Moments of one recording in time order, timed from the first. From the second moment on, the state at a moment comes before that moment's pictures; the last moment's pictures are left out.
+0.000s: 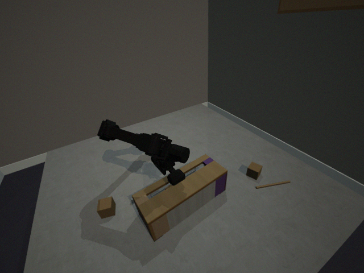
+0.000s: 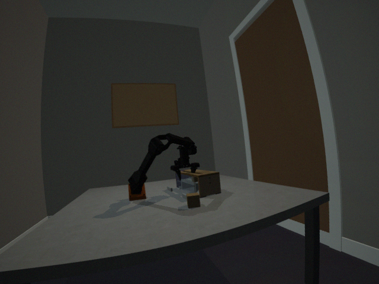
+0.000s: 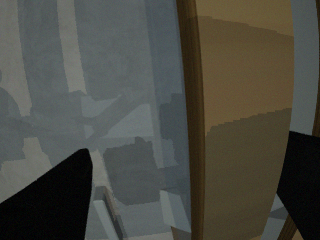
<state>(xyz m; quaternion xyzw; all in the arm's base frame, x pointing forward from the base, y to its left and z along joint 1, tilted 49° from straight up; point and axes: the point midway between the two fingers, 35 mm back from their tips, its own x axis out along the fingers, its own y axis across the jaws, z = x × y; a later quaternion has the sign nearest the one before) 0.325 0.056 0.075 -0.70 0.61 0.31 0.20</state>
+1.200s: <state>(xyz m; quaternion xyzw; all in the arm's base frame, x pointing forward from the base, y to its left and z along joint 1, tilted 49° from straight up) 0.340 0.007 0.136 -0.71 0.61 0.31 0.20</state>
